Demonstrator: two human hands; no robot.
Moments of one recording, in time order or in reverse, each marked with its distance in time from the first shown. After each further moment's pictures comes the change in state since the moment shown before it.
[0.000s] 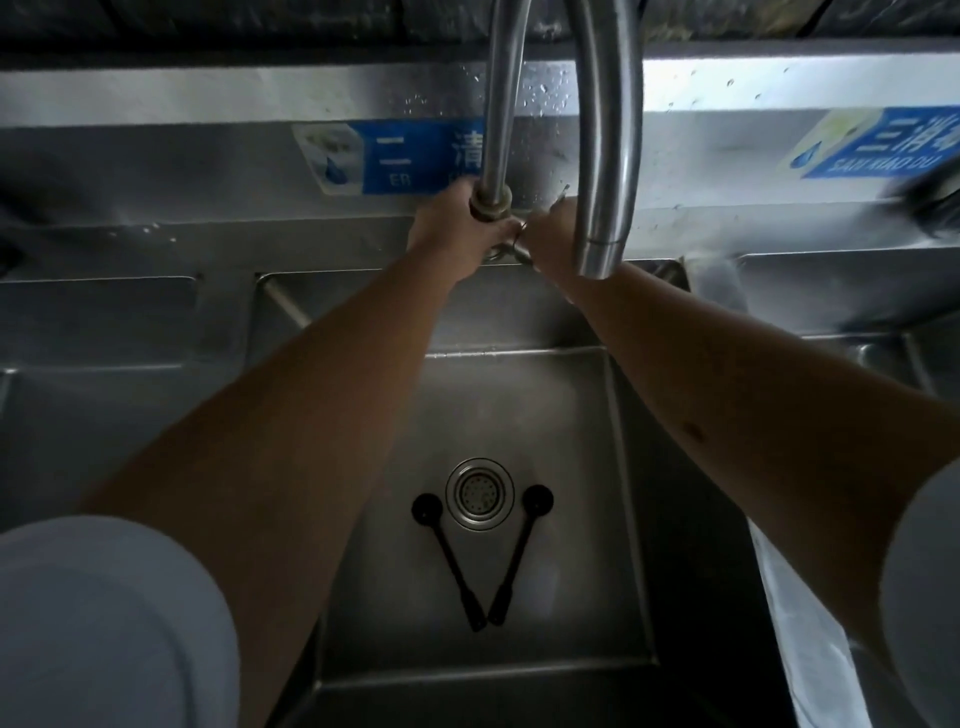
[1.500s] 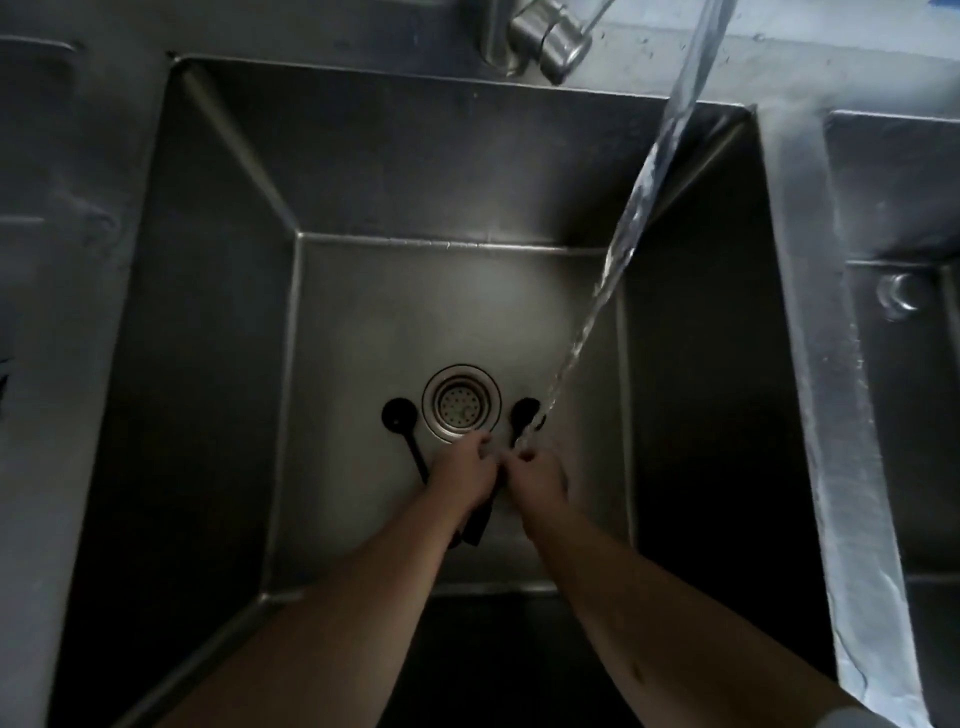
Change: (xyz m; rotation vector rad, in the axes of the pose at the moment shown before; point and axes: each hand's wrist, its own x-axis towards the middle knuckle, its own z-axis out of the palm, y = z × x) left_hand -0.270 -0.206 0.181 -0.035 -0.395 -0.566; right_hand -0.268 0.258 0.171 0.173 -0.205 0.677
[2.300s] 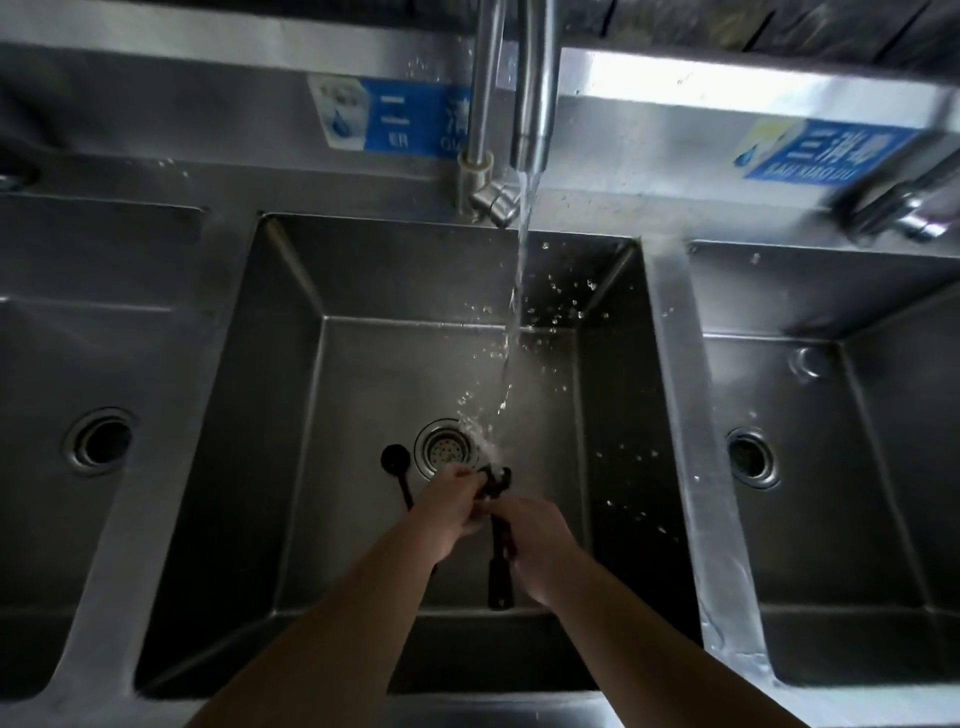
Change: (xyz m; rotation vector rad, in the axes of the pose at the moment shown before) left_hand -0.091 0.066 -0.030 -0.753 -0.085 -0.200; right_hand -0.137 -0.044 -0.101 0.377 -0.379 0.070
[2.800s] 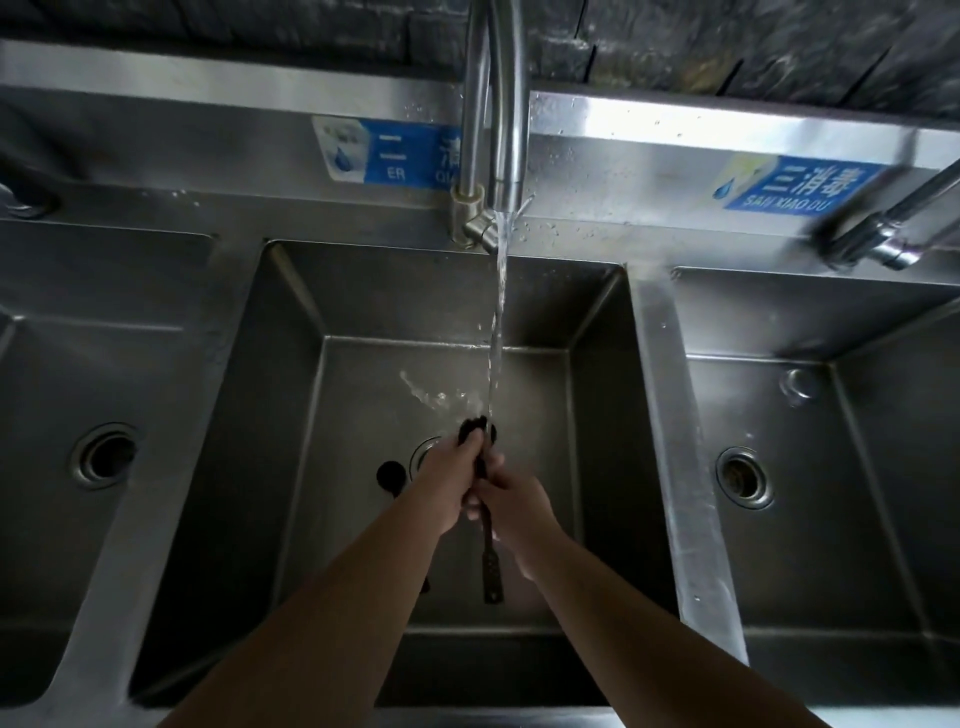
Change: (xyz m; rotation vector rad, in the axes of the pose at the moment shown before) left_hand -0.005 0.046 0.016 -0.071 -0.062 0.125; right_hand 0.002 -0.035 0.008 -0.188 0.017 -0.250
